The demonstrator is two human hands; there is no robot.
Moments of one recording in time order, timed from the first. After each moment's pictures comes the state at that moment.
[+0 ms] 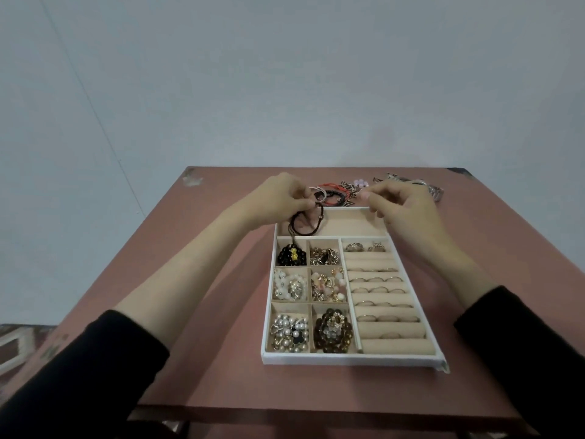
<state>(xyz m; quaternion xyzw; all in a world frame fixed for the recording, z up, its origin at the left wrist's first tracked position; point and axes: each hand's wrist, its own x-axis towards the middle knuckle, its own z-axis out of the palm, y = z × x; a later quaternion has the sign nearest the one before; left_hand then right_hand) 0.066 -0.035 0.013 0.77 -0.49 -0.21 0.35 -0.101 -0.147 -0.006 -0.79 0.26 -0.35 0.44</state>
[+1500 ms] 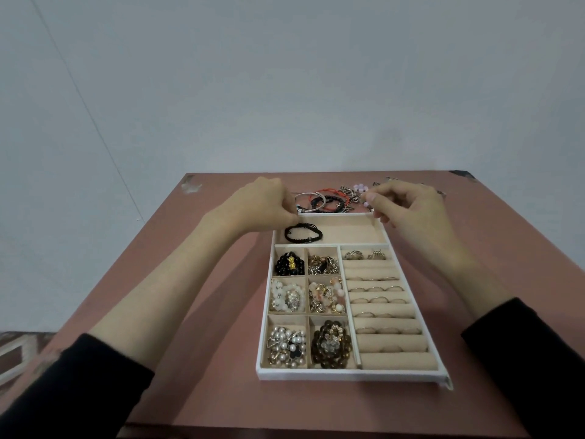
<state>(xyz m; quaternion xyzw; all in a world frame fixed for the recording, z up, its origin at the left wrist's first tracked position) 0.075 -0.027 0.019 0.83 -0.53 -0.05 0.16 -0.104 -0.154 -0.005 -0.78 0.23 -0.37 0.44</state>
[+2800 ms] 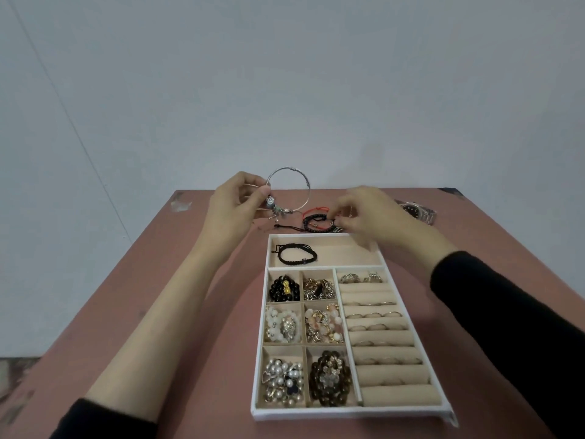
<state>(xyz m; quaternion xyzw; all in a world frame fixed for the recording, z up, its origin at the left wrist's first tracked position) 0.093 -0.022 0.002 0.65 -0.36 -0.10 0.66 -0.045 -0.197 0.006 -0.97 0.18 -0.16 0.11</state>
